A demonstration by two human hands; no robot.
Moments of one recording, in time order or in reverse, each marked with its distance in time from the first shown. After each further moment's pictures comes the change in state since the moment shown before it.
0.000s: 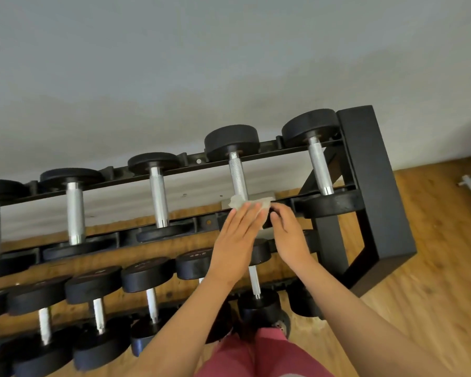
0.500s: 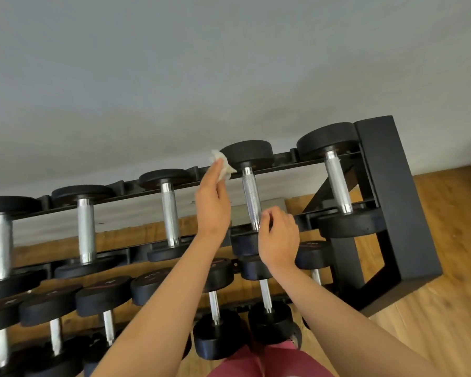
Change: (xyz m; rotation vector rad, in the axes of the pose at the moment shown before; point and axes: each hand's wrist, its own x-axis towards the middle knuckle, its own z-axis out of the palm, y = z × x) left_hand 0.096 -0.059 -0.070 -0.671 0.379 -0.585; right_hand 0.033 -0.032 0.055 -0.336 0.337 -0.046
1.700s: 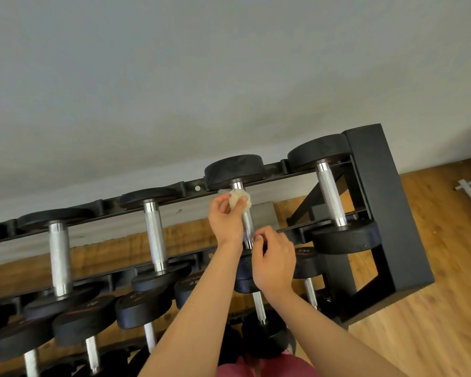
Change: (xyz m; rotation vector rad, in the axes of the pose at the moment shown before) left_hand 0.009 -0.014 0.066 -0.520 0.119 -0.625; right_hand 0.002 -0.003 0.002 -0.047 0.016 0.006
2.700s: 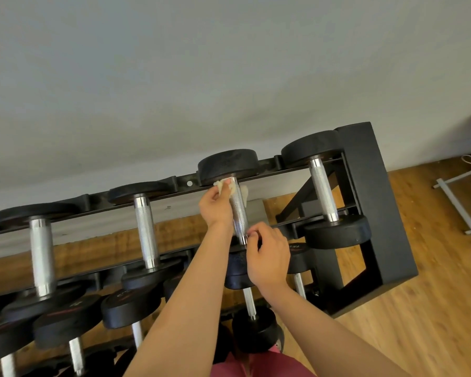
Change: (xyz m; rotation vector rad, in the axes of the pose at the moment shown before) left_hand 0.030 0.001 0.007 0.027 0.052 -0.100; right_hand 0.000 0.000 -0.001 0.018 -0.014 -0.006
